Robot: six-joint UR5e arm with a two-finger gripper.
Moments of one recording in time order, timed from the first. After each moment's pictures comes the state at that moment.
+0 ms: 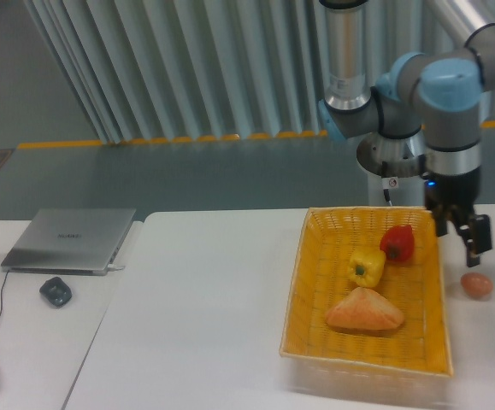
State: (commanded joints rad) arm 2.56 -1.73 -1.58 -1.24 1.53 1.71
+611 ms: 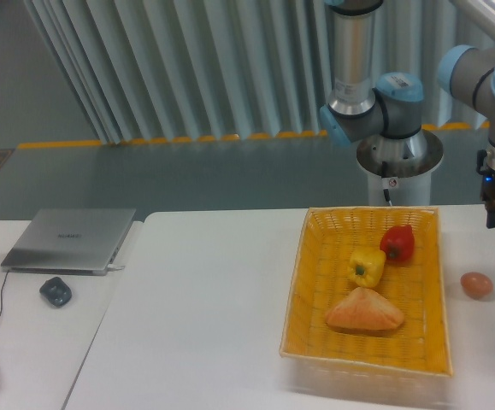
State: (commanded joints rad) arm 2.60 -1.80 -1.53 -1.31 1.56 1.82
